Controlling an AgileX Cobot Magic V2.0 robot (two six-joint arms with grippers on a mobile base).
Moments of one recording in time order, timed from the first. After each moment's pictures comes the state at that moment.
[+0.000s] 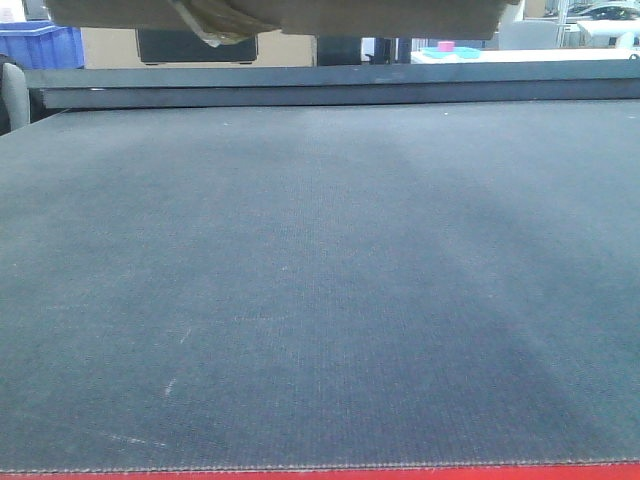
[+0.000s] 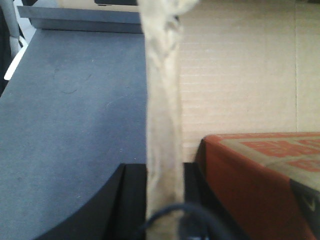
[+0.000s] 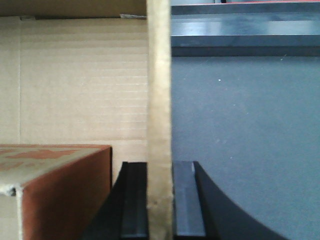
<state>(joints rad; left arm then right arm) -0.48 1.53 -2.03 0.52 1.19 -0.53 0.38 1.48 -1.87 -0.33 0.96 0.45</state>
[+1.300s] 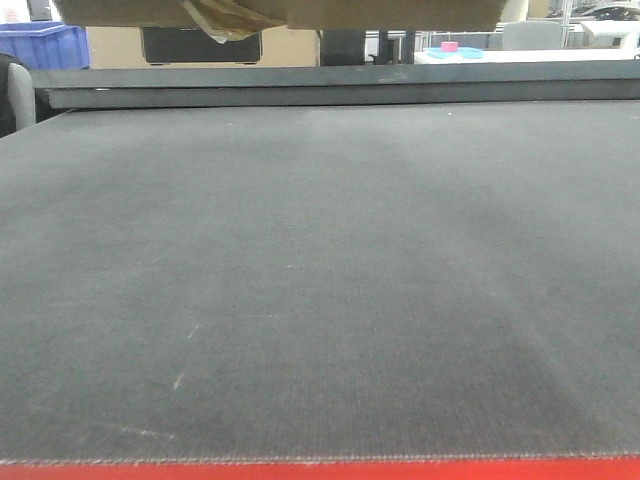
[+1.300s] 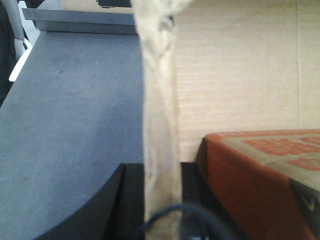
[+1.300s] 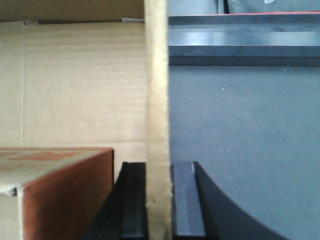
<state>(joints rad) -0.48 1.53 -2.03 0.53 1.18 -0.52 0.38 1.48 -1.87 -0.34 0.93 0.45</state>
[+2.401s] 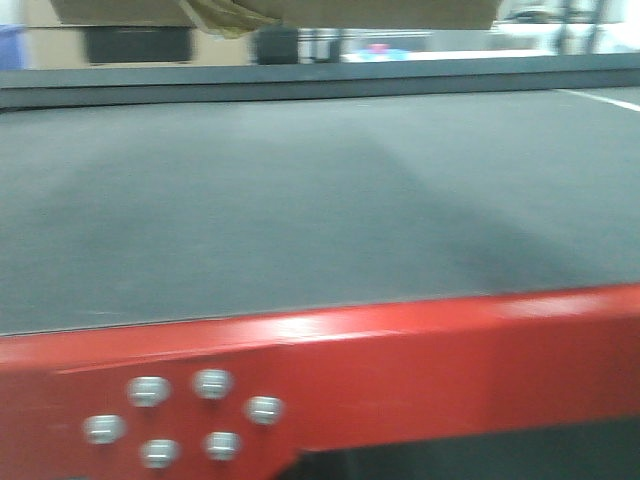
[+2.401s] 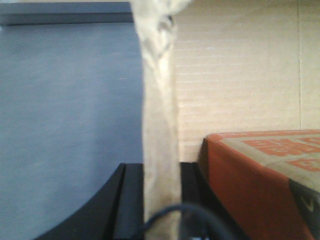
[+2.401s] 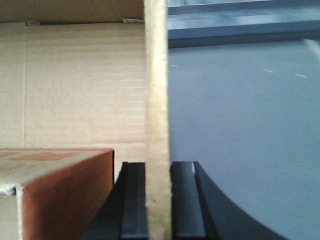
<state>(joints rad) -0.48 1.53 -2.03 0.53 1.18 -0.52 0.38 1.48 -1.87 -0.34 0.92 0.45</state>
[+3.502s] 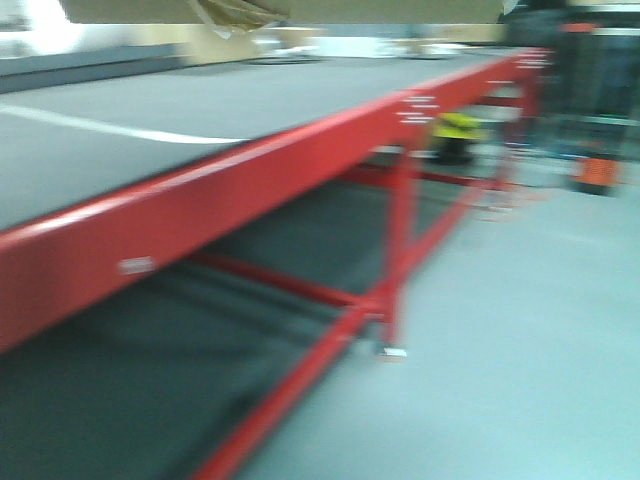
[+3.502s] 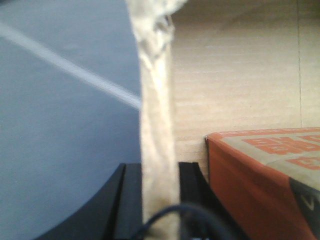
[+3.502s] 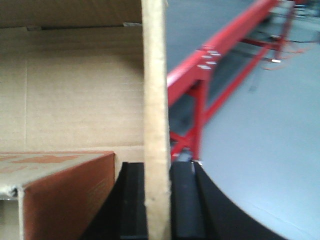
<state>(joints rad) -0.48 1.53 -2.03 0.53 1.18 -0.52 0.38 1.48 -1.87 -0.35 0.90 0.45</state>
